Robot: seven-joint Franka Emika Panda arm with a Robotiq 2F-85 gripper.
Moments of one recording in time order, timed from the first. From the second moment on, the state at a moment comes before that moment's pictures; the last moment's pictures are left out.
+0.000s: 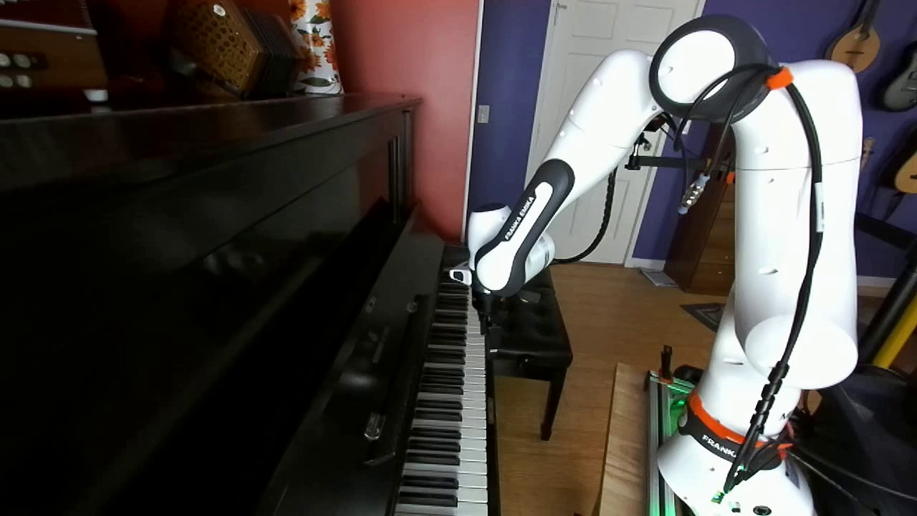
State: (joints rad) arm -0.12 0.28 -0.12 -2.46 -0.04 2.68 -0.80
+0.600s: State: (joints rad) arm -0.16 0.31 -0.11 -2.41 -0.07 2.68 -0.79
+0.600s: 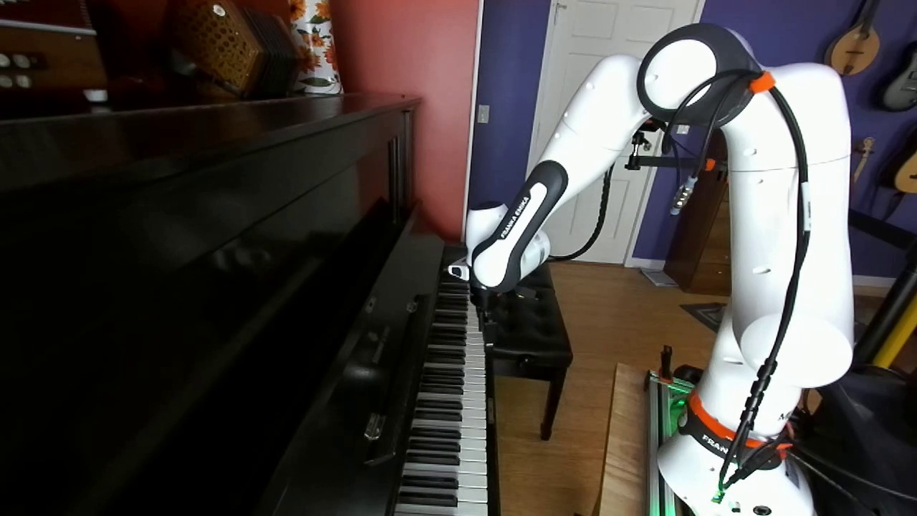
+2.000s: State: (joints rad) arm -0.23 0.47 -0.10 -2.24 -0.09 2.68 -0.81
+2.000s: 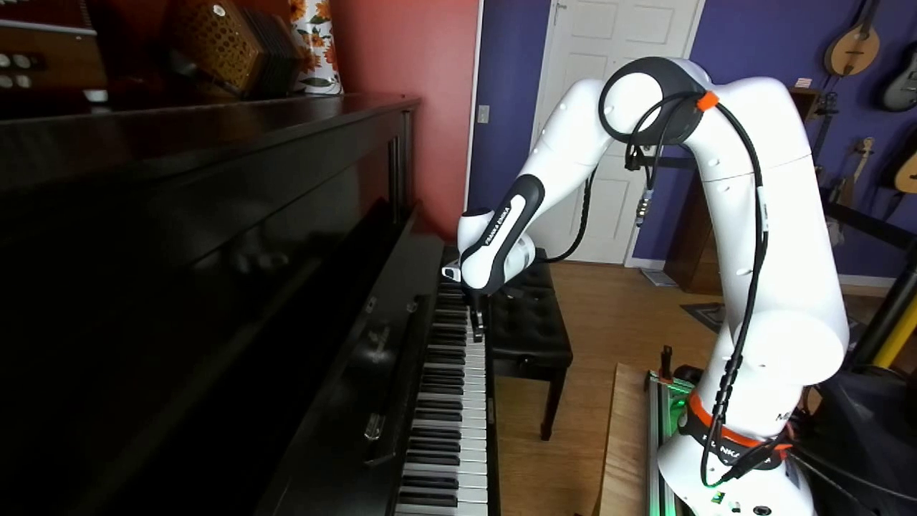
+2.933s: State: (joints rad) arm -0.24 0.50 -0.09 -2.22 -0.10 2.67 -0.81
